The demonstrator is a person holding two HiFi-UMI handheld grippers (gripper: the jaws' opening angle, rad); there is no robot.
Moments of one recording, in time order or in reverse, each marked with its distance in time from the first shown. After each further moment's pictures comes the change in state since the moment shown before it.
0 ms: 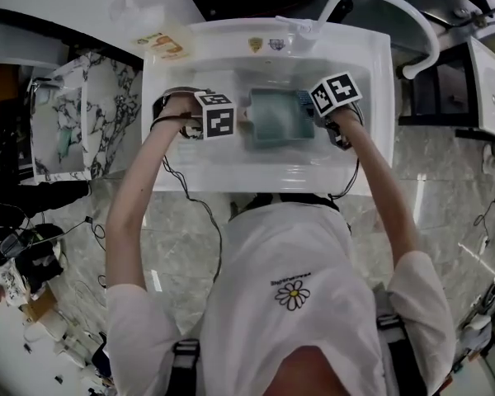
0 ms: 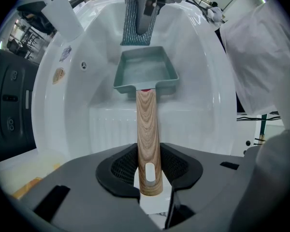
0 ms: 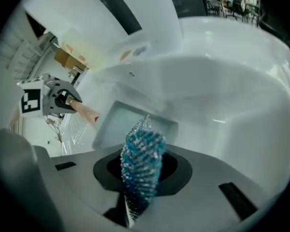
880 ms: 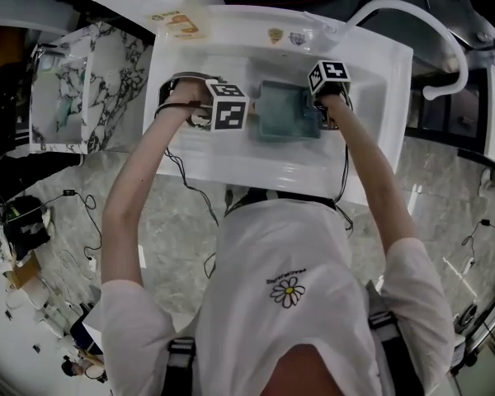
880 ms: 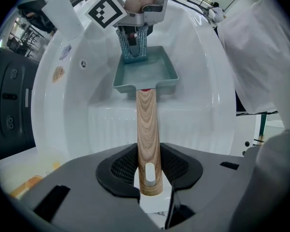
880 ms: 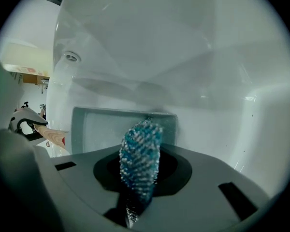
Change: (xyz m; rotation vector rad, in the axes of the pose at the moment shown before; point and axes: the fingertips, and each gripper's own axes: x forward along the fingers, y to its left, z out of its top) left arm 0.002 -0.001 -0.002 -0.009 0.008 -0.004; right arm 0.083 -0.029 0.002 0.304 0.228 -0.014
